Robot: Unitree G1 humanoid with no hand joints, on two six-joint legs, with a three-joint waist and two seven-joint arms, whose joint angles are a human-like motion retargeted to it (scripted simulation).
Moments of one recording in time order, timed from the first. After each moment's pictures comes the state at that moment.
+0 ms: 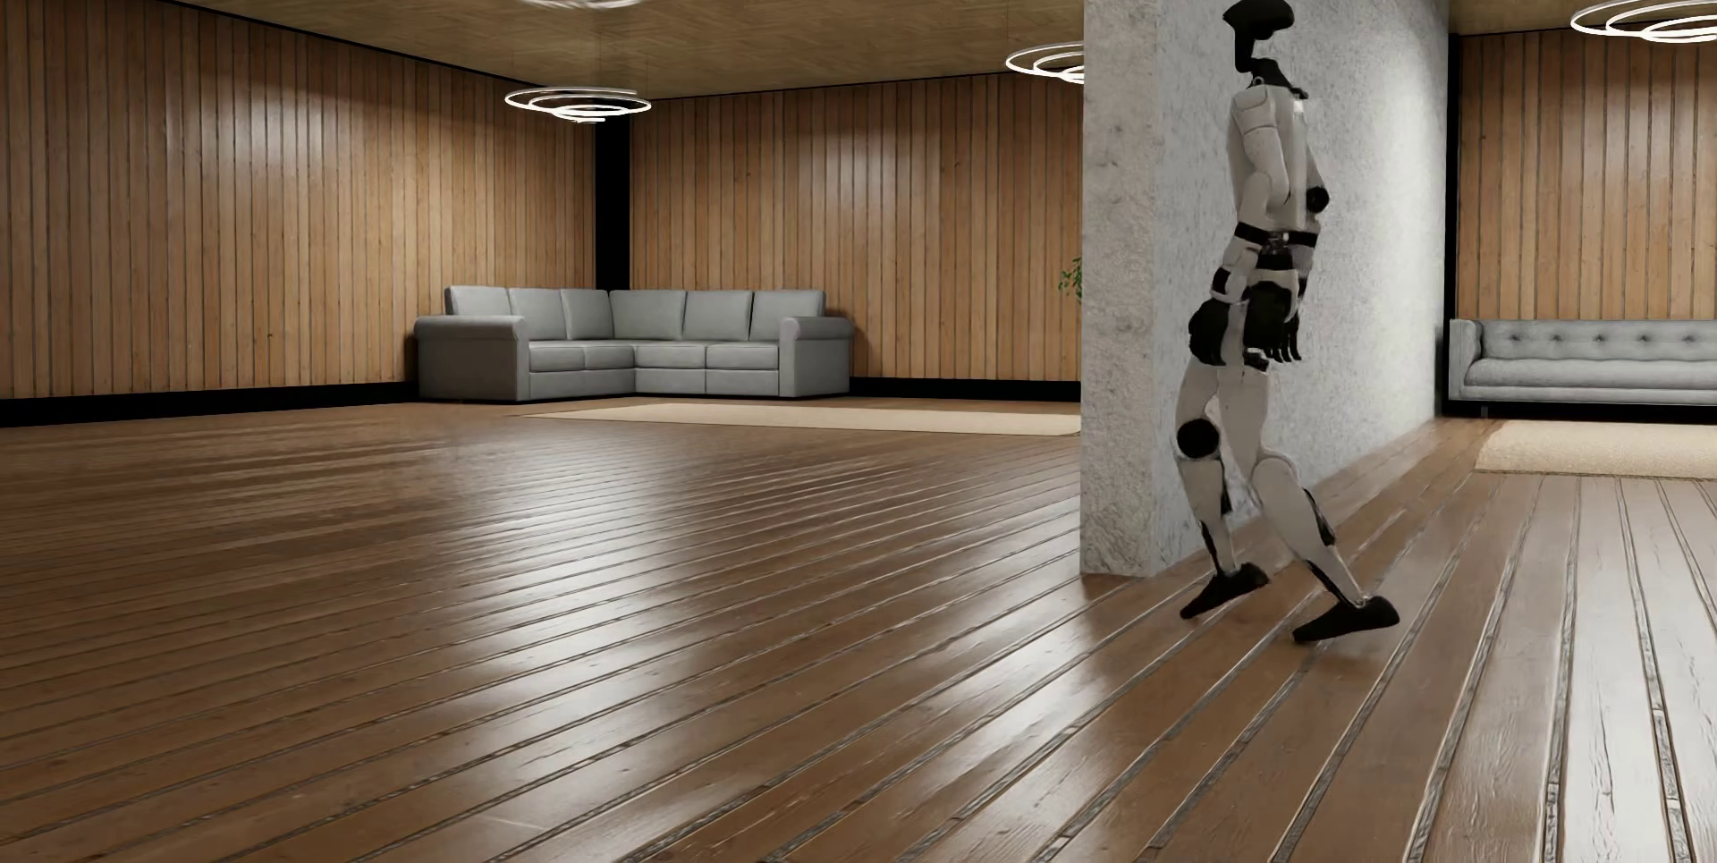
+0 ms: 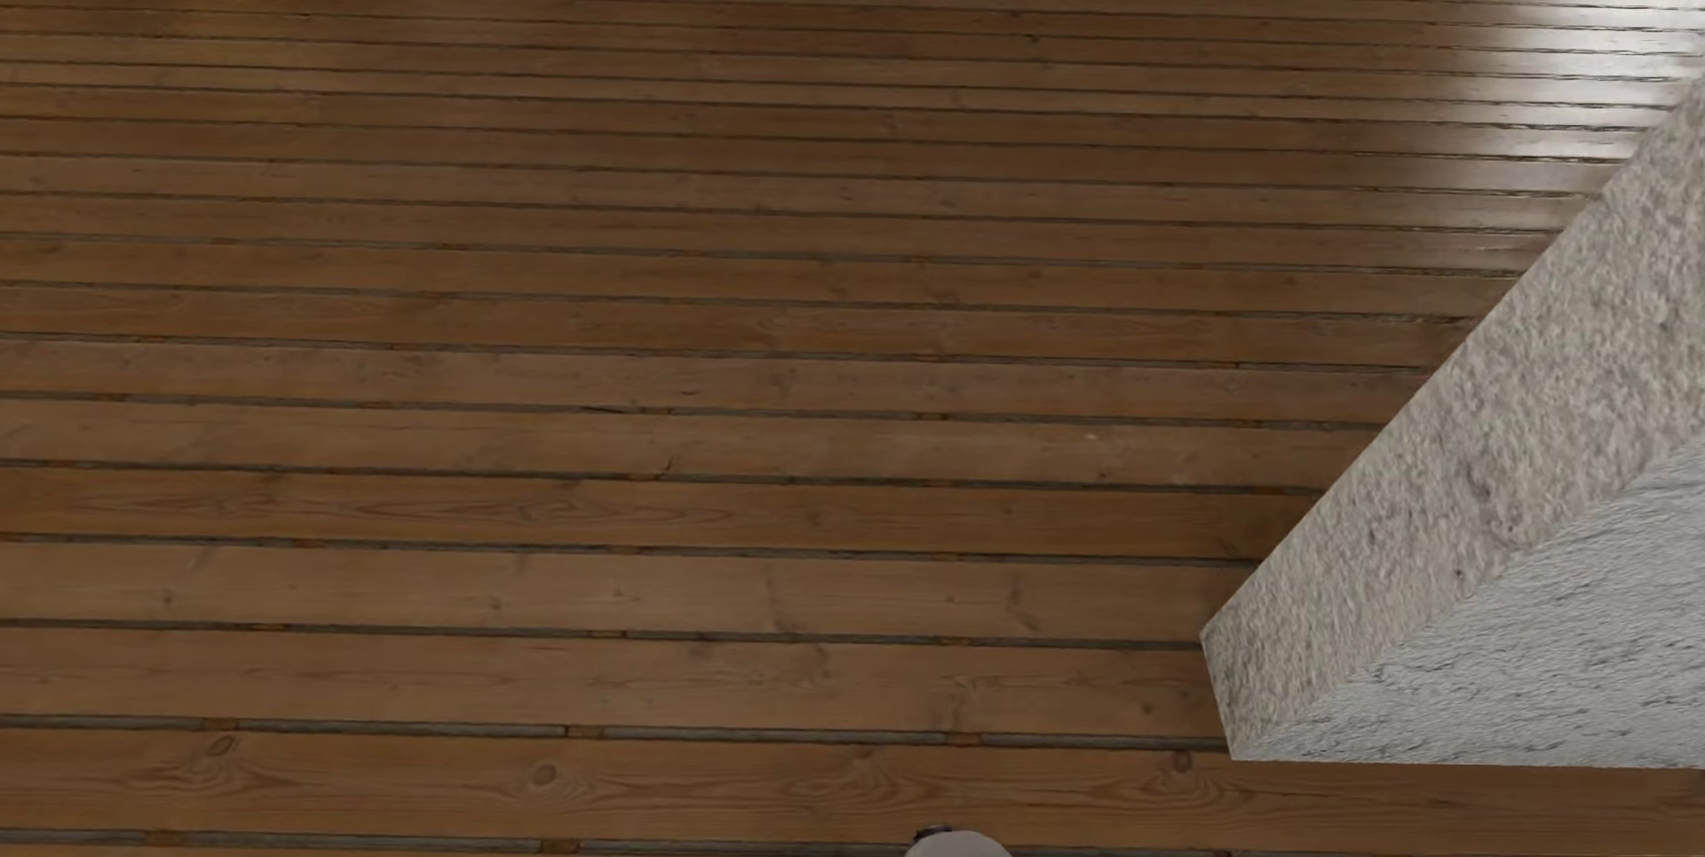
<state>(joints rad) 0.12 -0.42 -0.10 0.02 0.11 0.07 0.00 0.00 0.12 0.53 0.71 0.21 0.29 -0.34 0.23 0.36 -0.36 0.00 0.00 -0.47 0.67 0.80 0.87 0.00 0.00 0.00 0.00 0.00 0.00</state>
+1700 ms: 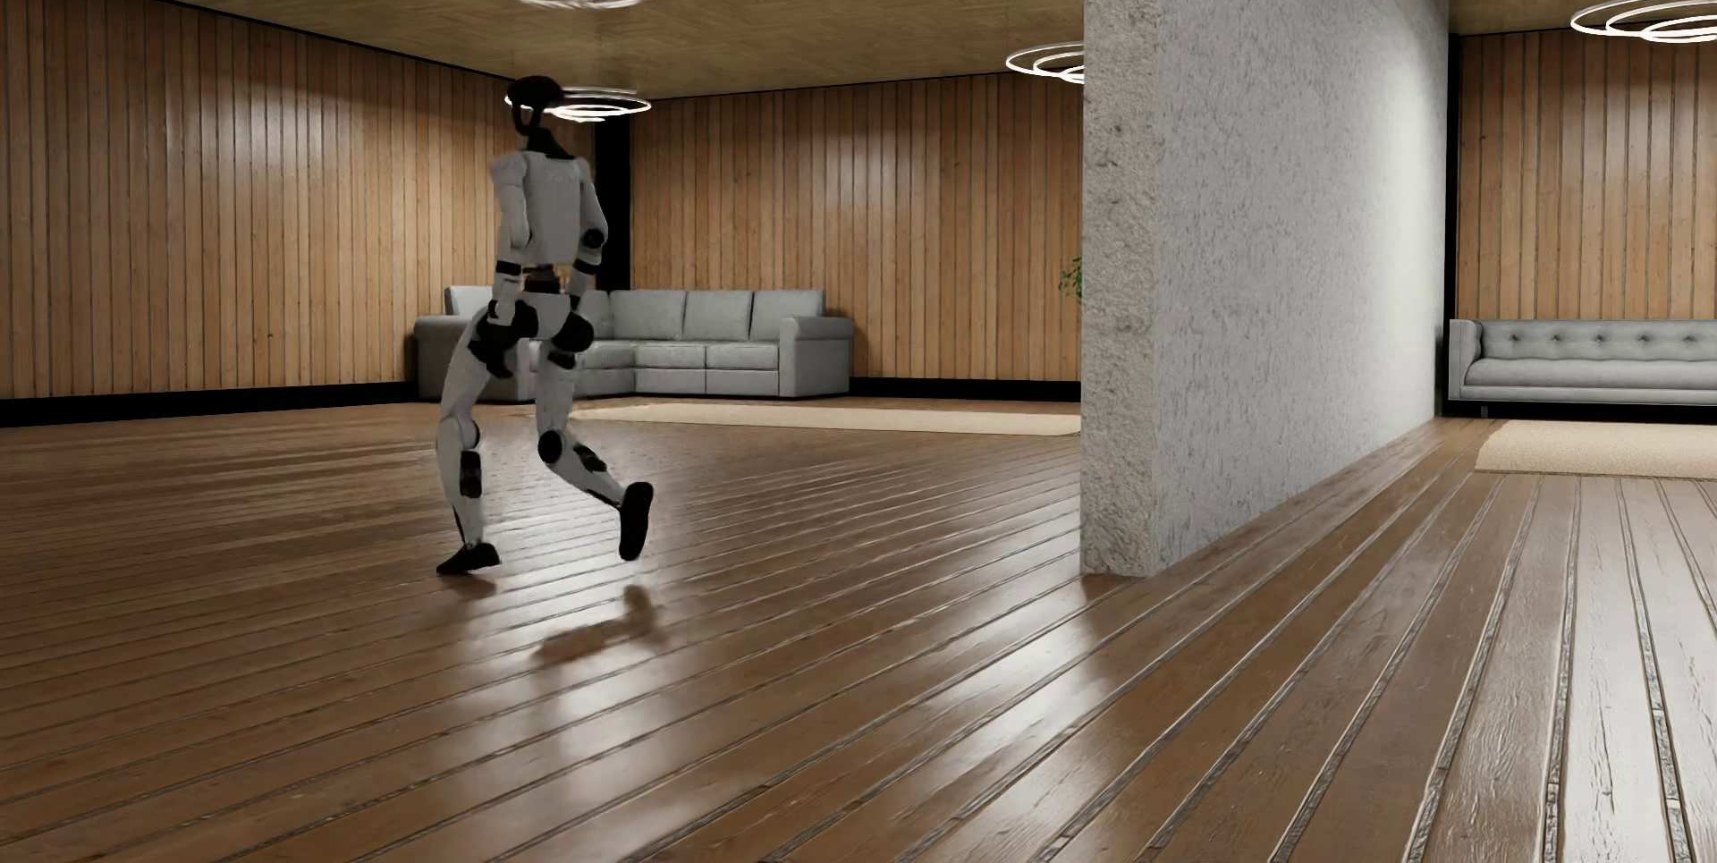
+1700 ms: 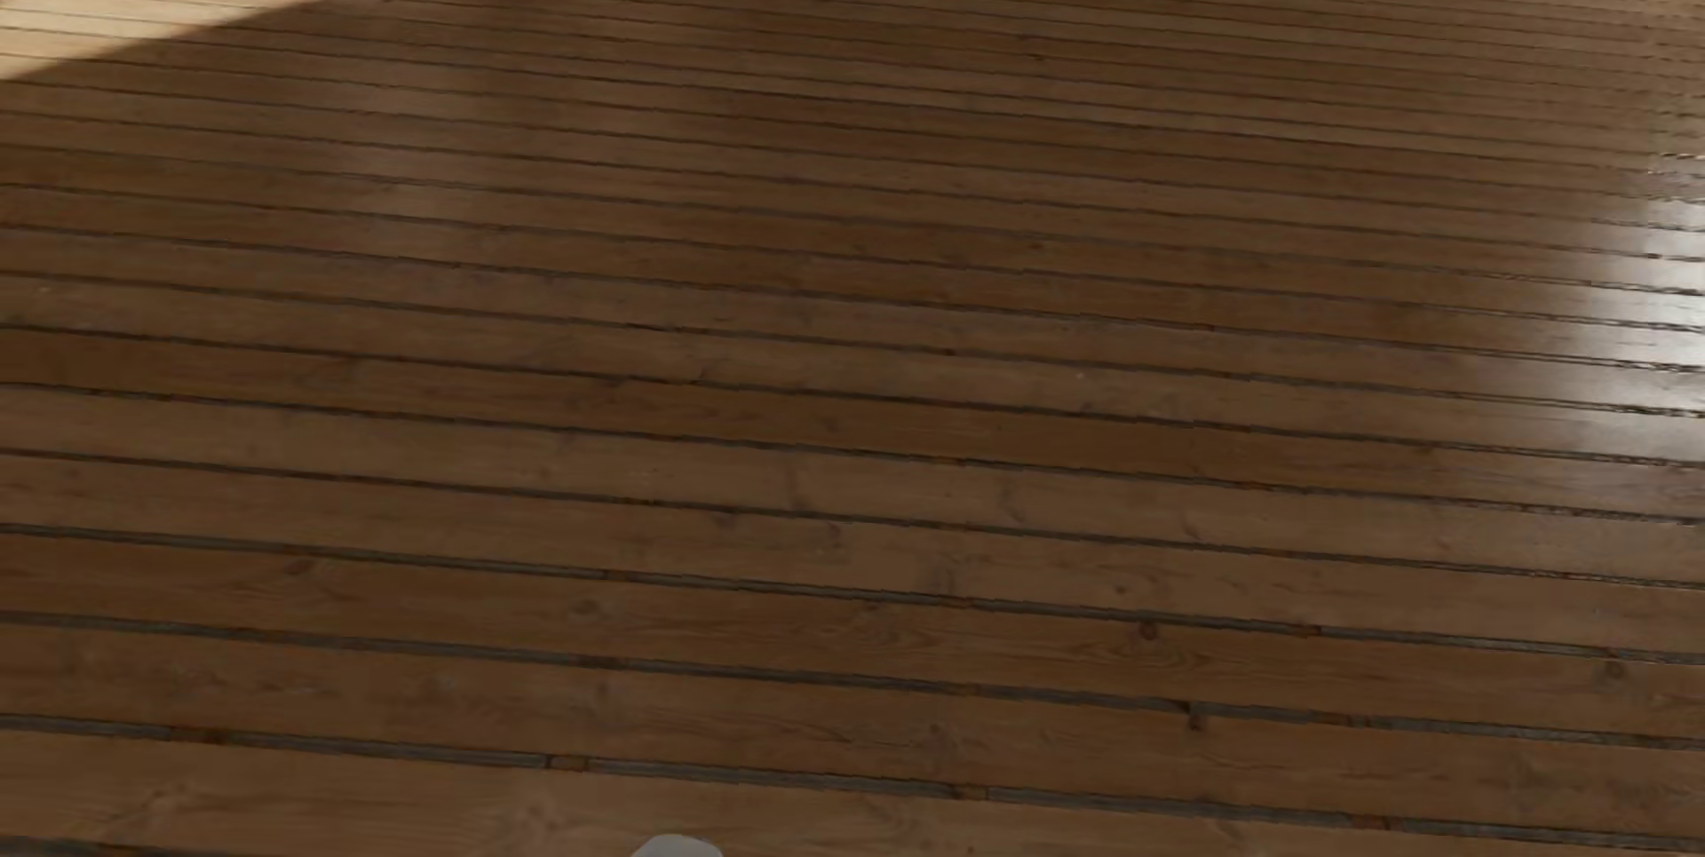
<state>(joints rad) -0.36 0.03 0.27 0.10 0.08 -0.07 0.00 0.00 0.09 0.84 1.20 0.37 0.17 -0.16 0.22 0.37 -0.36 0.00 0.00 -0.41 0.60 1.02 0.83 0.00 0.00 0.00 0.00 0.00 0.00</state>
